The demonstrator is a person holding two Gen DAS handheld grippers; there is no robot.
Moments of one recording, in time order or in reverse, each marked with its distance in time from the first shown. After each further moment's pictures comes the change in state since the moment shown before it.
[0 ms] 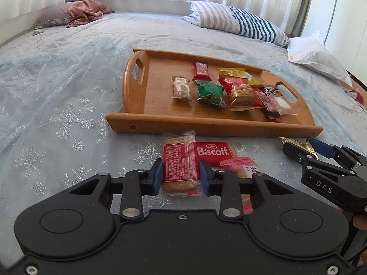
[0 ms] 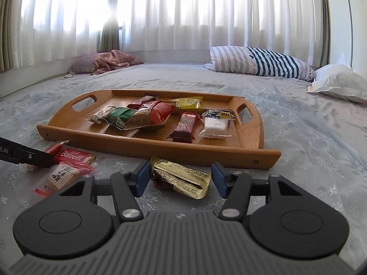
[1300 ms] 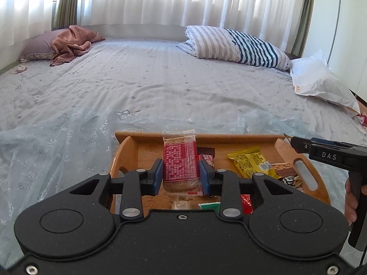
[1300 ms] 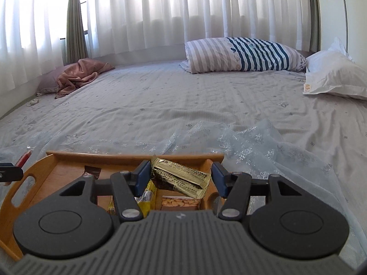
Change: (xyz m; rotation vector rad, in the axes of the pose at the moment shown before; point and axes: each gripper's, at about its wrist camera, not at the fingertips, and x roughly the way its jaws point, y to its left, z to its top) left arm 0.091 -0.001 0.174 0.035 -0.085 -0.008; right arm 0.143 -0.080 0.144 0.133 0.091 -0.059
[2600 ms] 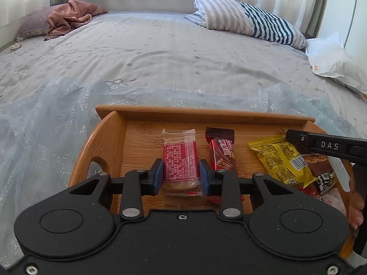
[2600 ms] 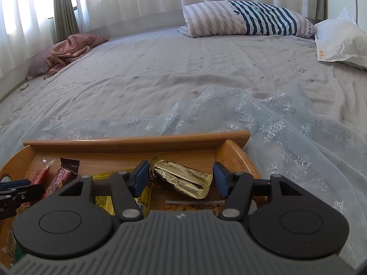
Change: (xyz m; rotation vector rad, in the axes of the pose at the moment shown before) left arm 0.096 -0.003 -0.013 -0.016 0.127 0.044; right arm 0.082 0.008 -0.007 0.044 0.166 0.010
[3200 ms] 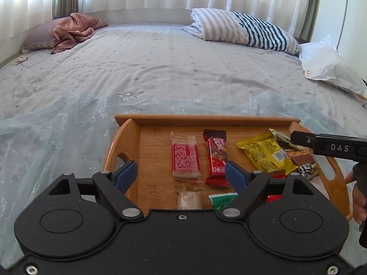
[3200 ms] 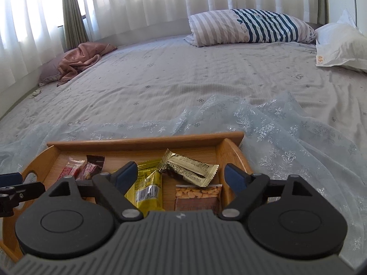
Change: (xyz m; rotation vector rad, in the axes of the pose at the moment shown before) left arm -0.067 0.004 -0.012 0.035 -0.052 -0.001; right arm -0.058 0.001 -0.009 -0.006 -0.049 0.045
